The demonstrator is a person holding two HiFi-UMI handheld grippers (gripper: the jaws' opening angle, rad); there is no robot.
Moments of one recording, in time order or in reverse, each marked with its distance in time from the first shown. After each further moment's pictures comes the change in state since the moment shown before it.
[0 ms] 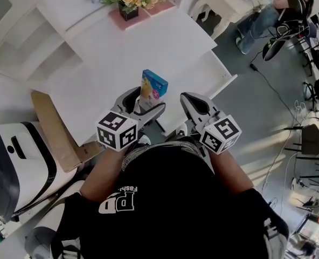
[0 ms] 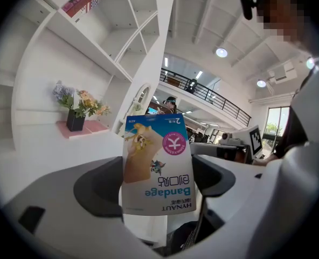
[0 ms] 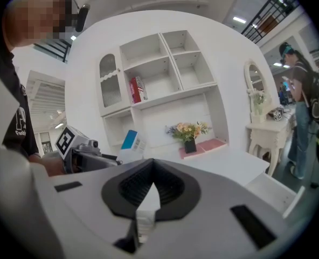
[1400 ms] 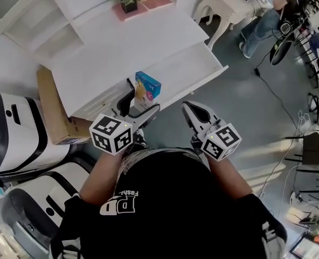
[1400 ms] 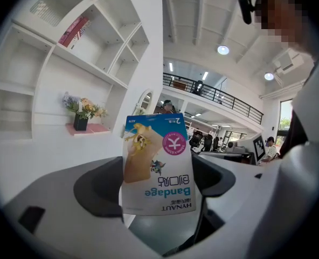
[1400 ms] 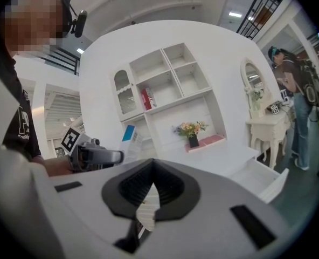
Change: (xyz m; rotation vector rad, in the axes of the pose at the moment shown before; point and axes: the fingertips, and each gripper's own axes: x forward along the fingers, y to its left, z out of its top) left arm -0.019 -0.147 -0.058 0.021 -0.074 0.142; right arm -0.174 0.013 -0.047 0.028 -0.031 0.106
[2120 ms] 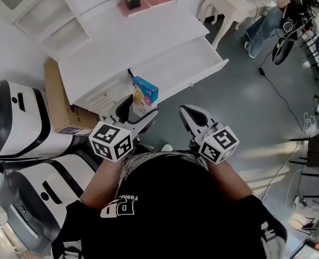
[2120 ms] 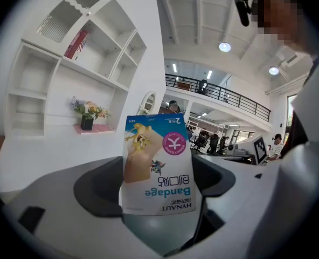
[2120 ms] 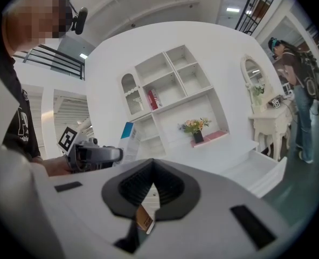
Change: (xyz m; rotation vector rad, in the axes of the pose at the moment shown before) left arm -0.037 -0.075 -0.033 0.011 -0.022 0.090; right arm -0.071 0.031 -0.029 0.031 -0.005 0.064
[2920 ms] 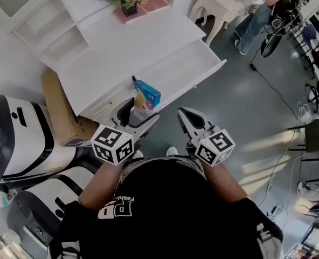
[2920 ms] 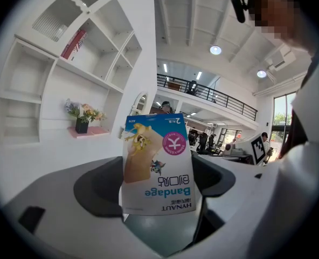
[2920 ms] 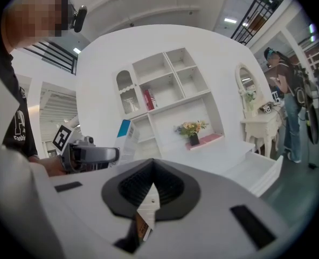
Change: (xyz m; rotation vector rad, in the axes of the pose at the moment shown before) left arm -0.050 0.046 0.016 0.035 0.011 -0.120; right arm 0.054 0.059 -0.001 -0.008 -0.025 -0.136
